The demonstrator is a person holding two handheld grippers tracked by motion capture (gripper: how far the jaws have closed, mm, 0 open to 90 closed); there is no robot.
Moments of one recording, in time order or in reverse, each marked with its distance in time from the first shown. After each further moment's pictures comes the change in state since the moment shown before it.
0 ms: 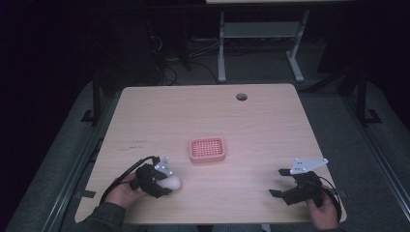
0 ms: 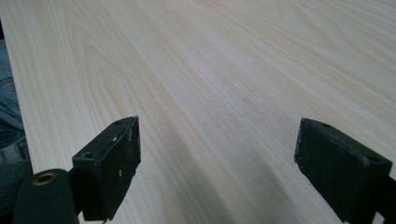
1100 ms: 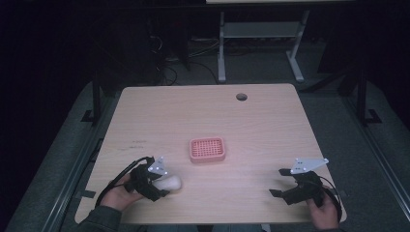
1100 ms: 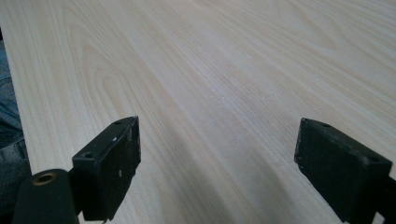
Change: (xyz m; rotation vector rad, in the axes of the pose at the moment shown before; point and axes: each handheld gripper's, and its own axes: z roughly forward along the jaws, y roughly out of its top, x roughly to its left) left arm -0.005 -0.008 -0.013 -0.045 0.049 -0.007; right arm -0.001 -0.001 0.000 0.001 -0.001 0.004
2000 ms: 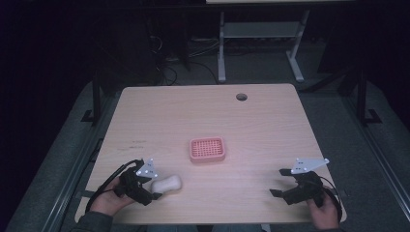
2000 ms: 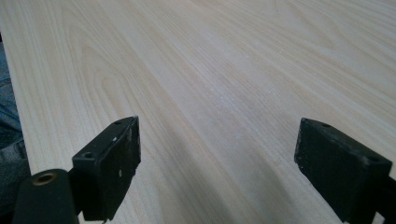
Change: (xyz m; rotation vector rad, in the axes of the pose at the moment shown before) left arm -0.004 -0.021 -0.019 -0.033 0.039 -0.024; right arm 0.000 -0.001 -0.001 0.000 -0.002 0.009
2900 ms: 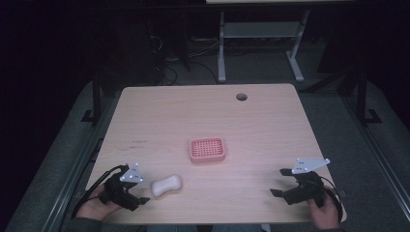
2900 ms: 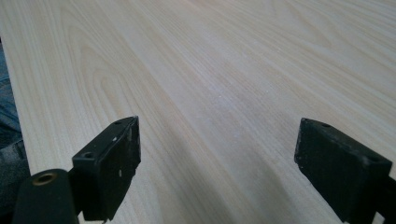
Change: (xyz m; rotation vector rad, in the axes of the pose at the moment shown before) left arm 0.000 -0.035 -0.016 -0.002 0.023 -0.046; right arm -0.001 -0.001 -0.001 -0.005 -0.005 0.001
